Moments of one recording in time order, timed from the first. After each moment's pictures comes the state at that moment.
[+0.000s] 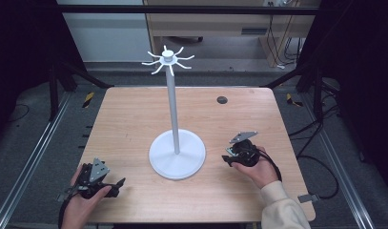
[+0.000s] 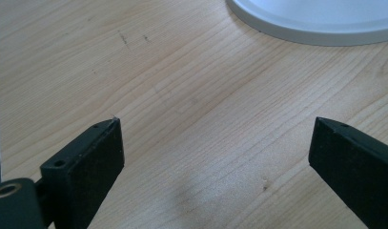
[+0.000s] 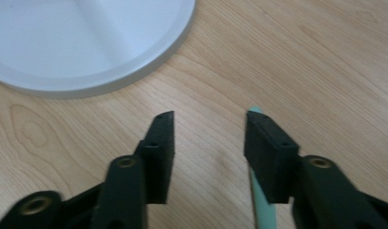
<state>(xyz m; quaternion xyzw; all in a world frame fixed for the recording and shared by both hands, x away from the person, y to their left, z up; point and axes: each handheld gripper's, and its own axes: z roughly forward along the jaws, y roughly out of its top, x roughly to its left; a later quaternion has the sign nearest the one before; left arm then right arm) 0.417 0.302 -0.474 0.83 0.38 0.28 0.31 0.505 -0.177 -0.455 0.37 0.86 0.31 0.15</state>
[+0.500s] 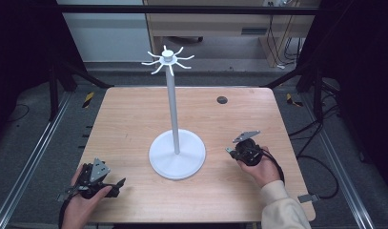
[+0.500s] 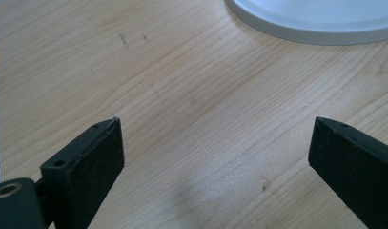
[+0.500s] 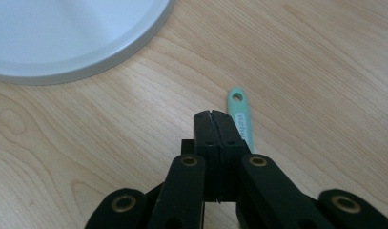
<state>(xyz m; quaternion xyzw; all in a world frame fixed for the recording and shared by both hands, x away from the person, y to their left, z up) 0.417 0.301 -0.474 0.83 0.38 0.28 0.31 0.508 -0.188 -0.456 0.39 0.86 0.29 0.15</state>
